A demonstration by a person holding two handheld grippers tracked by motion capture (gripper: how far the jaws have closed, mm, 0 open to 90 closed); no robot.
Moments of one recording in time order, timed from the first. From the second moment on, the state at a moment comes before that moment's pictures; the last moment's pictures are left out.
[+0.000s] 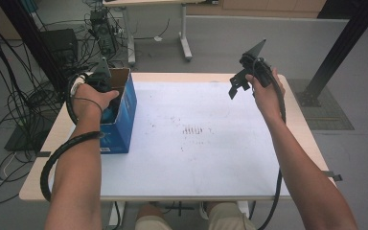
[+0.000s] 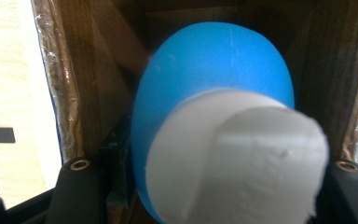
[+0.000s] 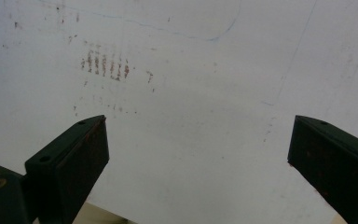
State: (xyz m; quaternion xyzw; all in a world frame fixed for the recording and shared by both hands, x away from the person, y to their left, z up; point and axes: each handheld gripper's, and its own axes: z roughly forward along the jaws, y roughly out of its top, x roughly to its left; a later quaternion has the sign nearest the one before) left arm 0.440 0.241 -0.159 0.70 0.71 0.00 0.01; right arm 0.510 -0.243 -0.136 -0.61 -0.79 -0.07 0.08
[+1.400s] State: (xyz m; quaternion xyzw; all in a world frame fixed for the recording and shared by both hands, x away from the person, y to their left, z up) left arm 0.432 0.232 -0.133 0.71 0.70 0.02 0.02; right arm 0.504 -0.241 -0.131 -0.60 -0.79 -0.08 0.07
